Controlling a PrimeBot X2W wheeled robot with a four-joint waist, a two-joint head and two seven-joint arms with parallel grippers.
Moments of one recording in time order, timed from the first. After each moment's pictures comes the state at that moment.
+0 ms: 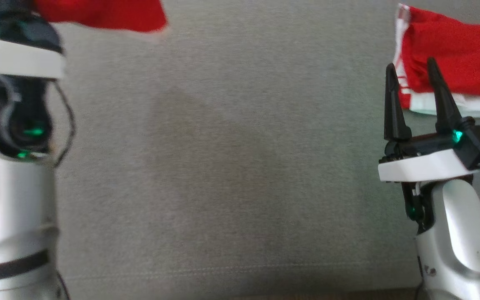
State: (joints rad) left arm -0.67 0.17 -0.06 0.03 -0.70 -0.08 -0.03; right arm -0.33 -0.06 0.05 0.16 0.08 0.12 -0.24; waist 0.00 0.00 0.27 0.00
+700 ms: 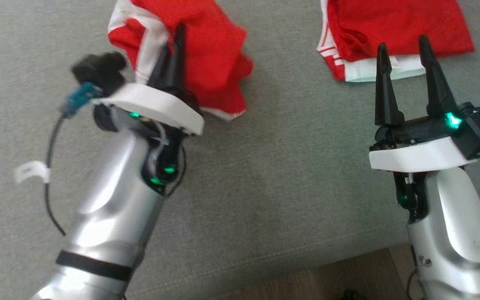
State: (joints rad) left arm -0.66 0.04 -0.43 0.40 -0.70 0.04 -0.20; right arm -0.39 -0.06 0.11 0.14 0.13 0.12 -0.25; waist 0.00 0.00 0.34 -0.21
